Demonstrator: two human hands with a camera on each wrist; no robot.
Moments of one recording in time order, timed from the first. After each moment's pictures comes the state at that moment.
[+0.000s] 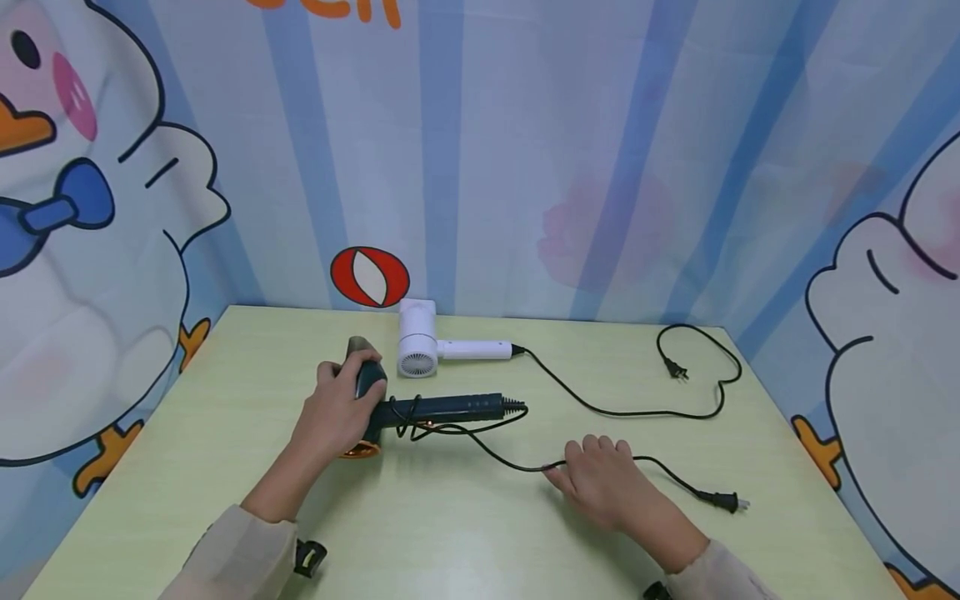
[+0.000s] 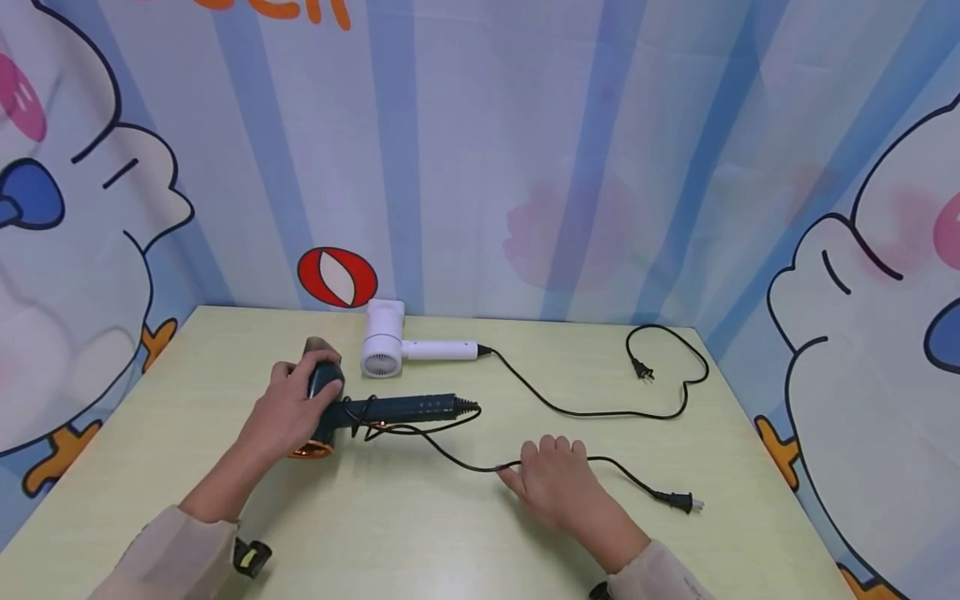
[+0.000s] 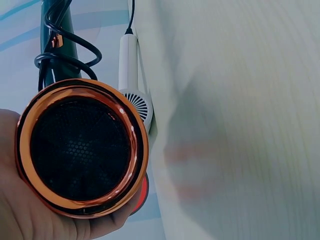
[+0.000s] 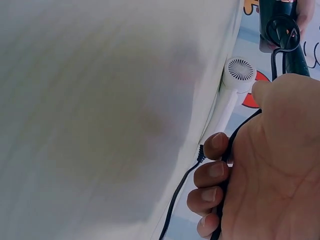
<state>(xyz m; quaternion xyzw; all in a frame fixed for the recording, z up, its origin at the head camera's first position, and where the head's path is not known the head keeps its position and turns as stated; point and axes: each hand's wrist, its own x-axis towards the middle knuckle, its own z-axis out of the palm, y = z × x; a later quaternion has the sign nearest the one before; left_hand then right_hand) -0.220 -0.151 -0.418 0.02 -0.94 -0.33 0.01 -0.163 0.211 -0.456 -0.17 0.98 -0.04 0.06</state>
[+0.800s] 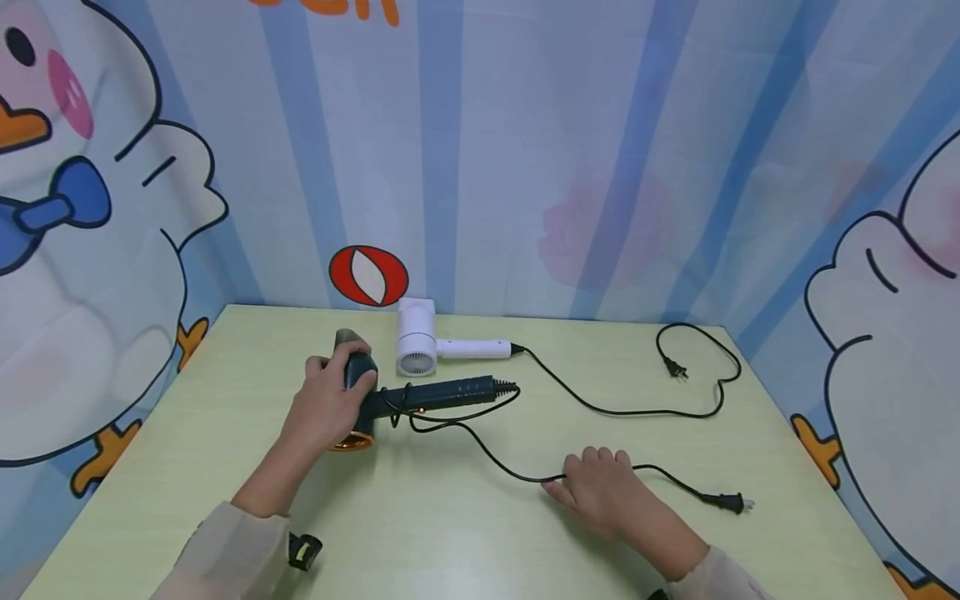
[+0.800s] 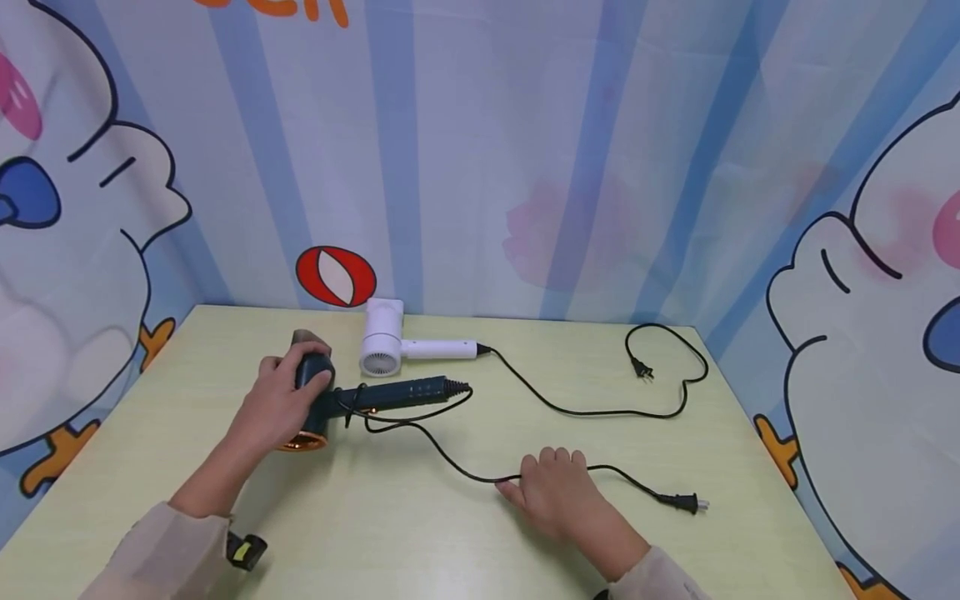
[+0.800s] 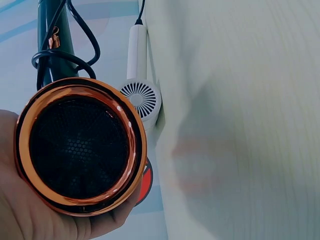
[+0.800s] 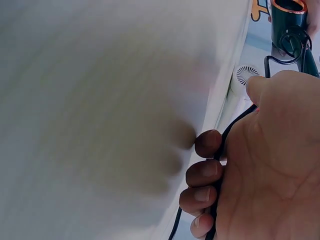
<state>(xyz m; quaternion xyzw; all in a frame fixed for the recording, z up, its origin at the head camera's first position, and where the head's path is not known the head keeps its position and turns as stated) -0.221 -0.161 -0.410 0.02 -0.94 -0.34 0.02 -0.156 0.211 -0.462 -0.16 0.98 -0.03 0.09</state>
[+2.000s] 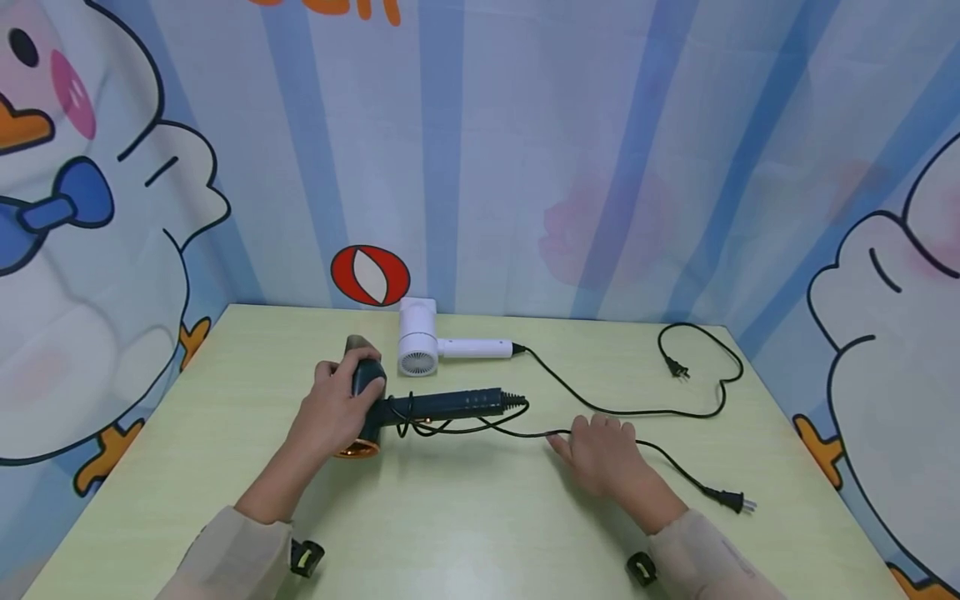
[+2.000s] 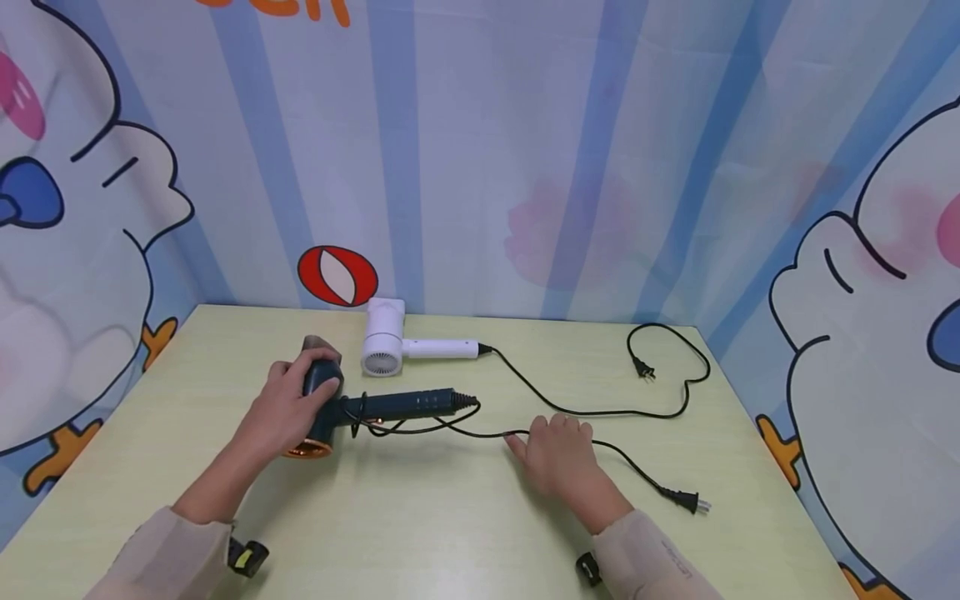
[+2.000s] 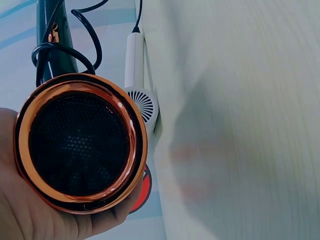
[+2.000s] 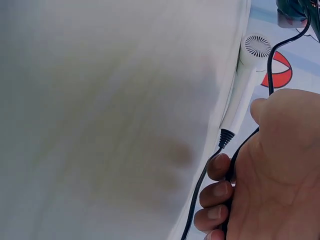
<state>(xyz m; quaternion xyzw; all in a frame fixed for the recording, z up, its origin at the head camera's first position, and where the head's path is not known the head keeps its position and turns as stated) -0.218 -0.155 -0.413 0.02 -0.94 -0.34 0.00 -0.198 0.211 -0.467 -0.09 1.00 0.00 0.04</state>
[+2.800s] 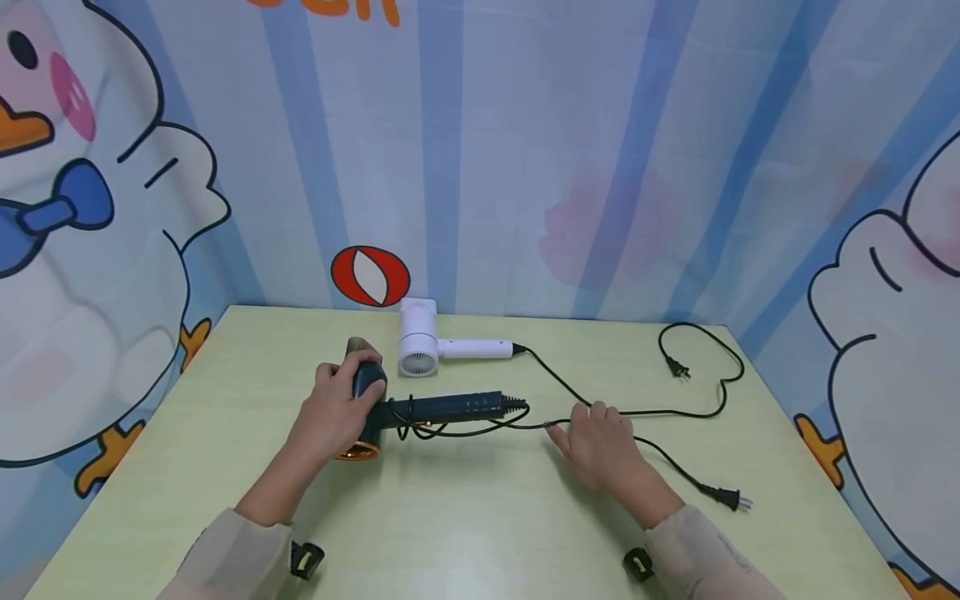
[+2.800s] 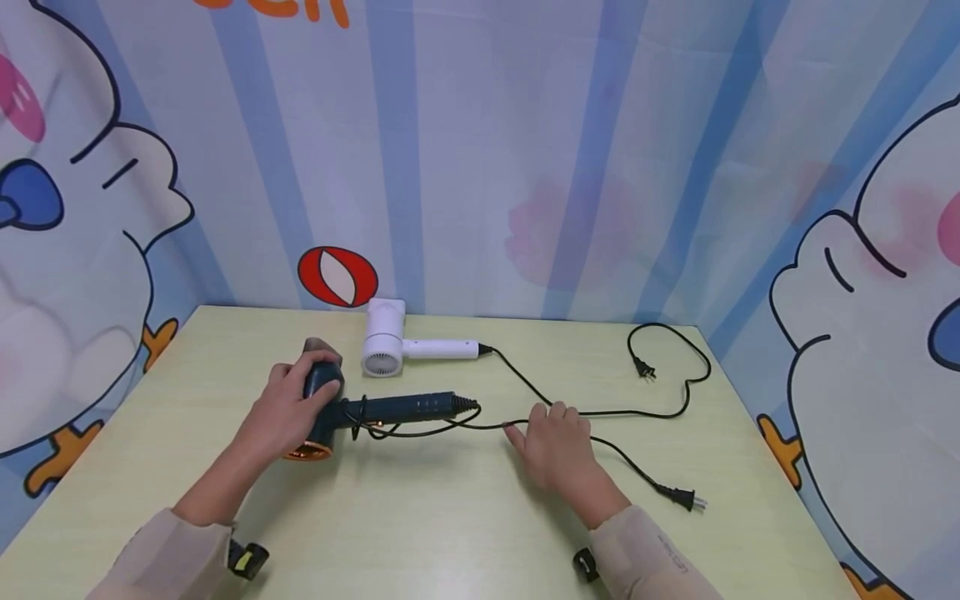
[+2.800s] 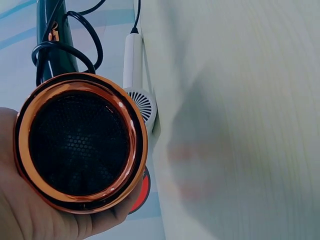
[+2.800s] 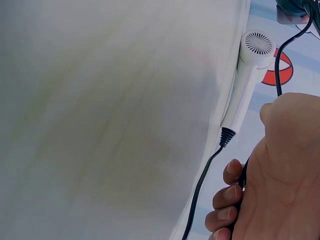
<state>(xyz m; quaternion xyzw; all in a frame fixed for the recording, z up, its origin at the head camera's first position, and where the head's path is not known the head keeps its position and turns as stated) -0.217 -0.156 -0.416 0.02 -0.94 -0.34 0.00 -0.209 0.211 -0.468 -0.08 1.00 -0.03 0.00</state>
